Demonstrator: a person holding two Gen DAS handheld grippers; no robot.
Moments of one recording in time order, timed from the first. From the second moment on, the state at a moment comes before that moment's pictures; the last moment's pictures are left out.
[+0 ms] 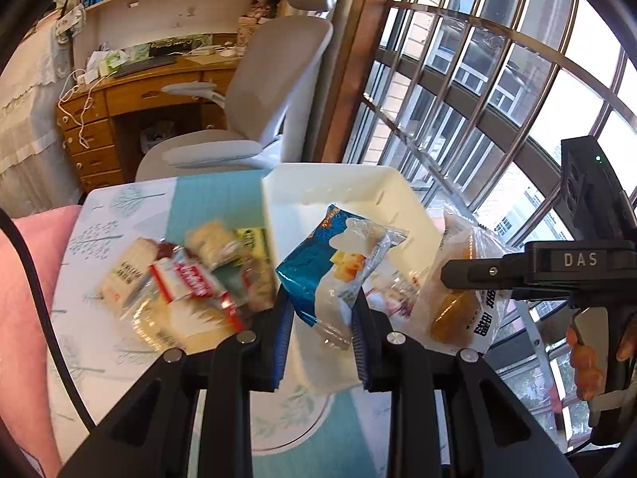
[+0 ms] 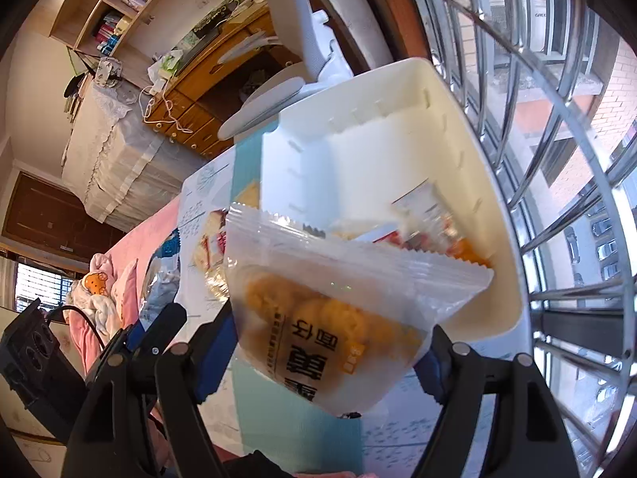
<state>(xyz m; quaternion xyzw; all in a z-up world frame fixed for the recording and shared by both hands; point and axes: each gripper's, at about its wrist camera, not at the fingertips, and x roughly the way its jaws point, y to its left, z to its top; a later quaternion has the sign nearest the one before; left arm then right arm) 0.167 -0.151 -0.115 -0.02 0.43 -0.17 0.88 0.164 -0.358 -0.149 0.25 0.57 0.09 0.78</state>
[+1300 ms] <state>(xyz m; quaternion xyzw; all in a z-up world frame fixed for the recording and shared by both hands) 0.151 -0.129 -0.165 -0.05 0.55 -0.16 0.82 0.142 -0.369 -0.190 0.30 0.59 0.05 0.75</state>
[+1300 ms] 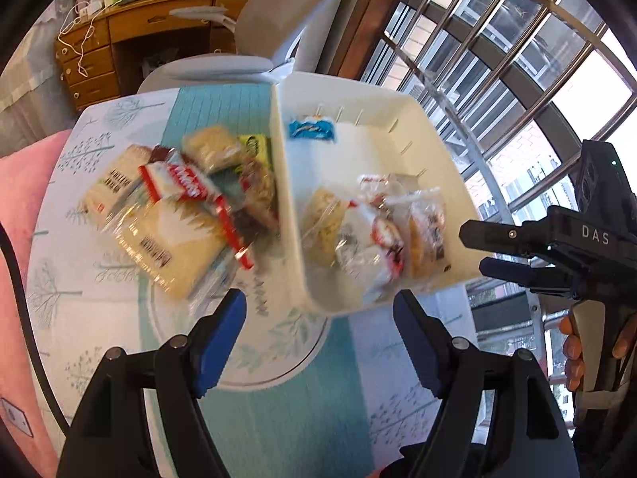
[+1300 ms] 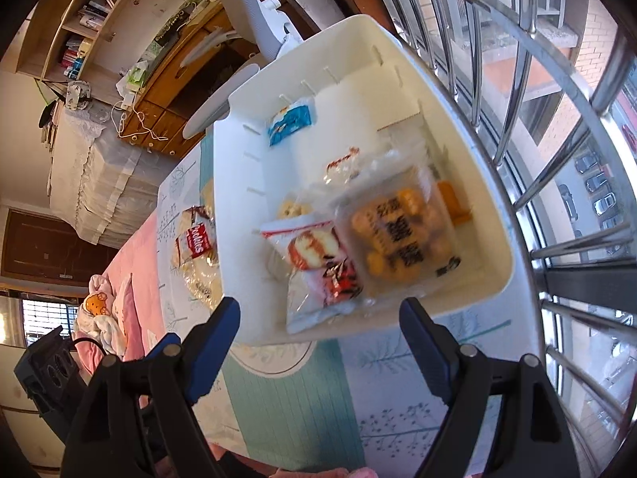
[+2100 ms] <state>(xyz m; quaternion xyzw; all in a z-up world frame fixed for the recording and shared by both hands) 0.140 0.042 -0.163 0.02 0.59 -0.19 0.78 0.073 -0.219 -0.169 0.22 0.53 0.02 0.82</state>
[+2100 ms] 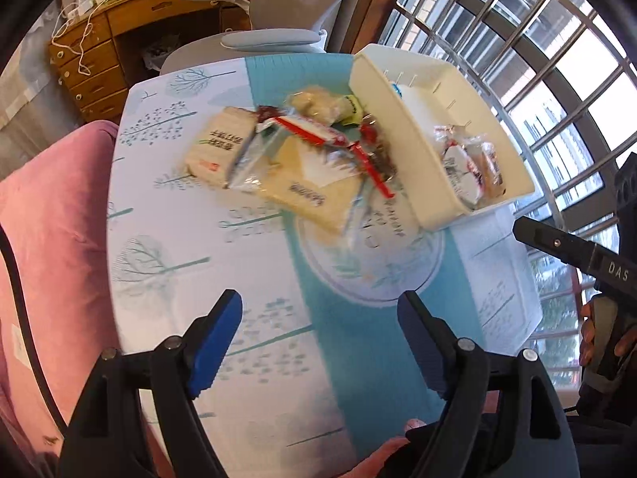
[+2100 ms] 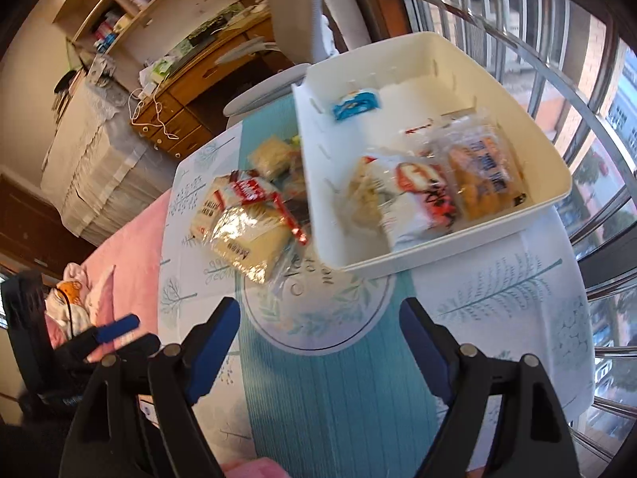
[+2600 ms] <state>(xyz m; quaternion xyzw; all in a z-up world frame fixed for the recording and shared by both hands) 0.180 0.096 -0.184 0.06 0.63 -0.21 0.74 0.061 -0.121 -0.180 0.14 0.55 0.04 0.82</state>
